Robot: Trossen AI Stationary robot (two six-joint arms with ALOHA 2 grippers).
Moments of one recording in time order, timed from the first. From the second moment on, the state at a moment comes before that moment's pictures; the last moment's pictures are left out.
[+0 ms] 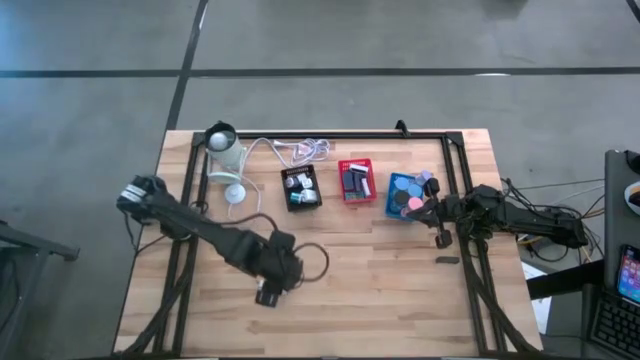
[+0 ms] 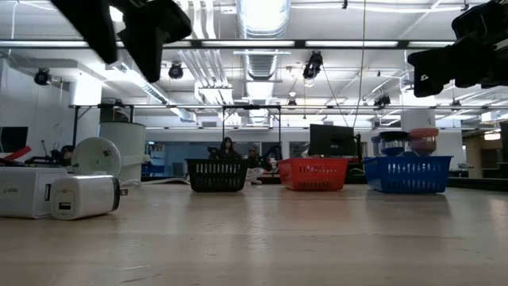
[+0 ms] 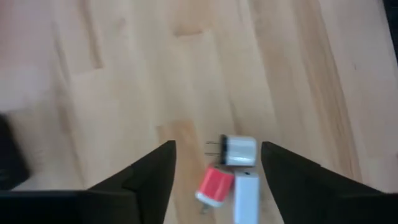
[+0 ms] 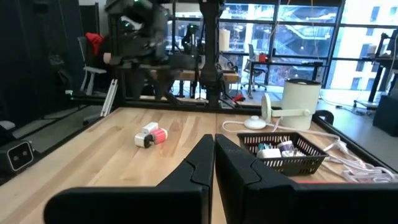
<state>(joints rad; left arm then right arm) -0.44 1.62 1.34 -0.88 -0.11 -0.21 -0.14 0.01 0.01 0.06 -0.25 0.00</state>
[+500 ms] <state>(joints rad) -0.49 1.72 1.31 -0.88 -0.07 -0.23 -0.14 0.01 0.01 0.06 -0.21 0.00</state>
